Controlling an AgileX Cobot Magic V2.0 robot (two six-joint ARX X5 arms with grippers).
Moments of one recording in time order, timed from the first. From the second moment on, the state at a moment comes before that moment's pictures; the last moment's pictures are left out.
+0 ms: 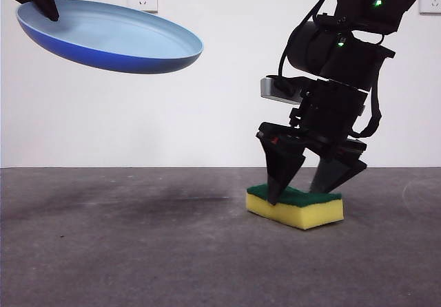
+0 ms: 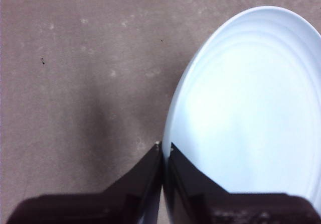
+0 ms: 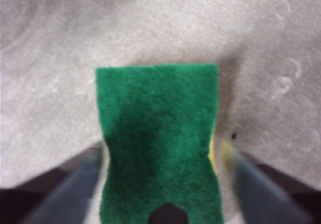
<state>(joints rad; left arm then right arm) -0.18 1.22 1.29 -0.77 0.16 0.00 0.46 1.82 1.17 -0.46 -0.15 -0.11</state>
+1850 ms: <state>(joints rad) -0.49 1.42 1.29 -0.78 0.14 -0.02 0.73 1.50 1.17 -0.36 -0.06 0.09</state>
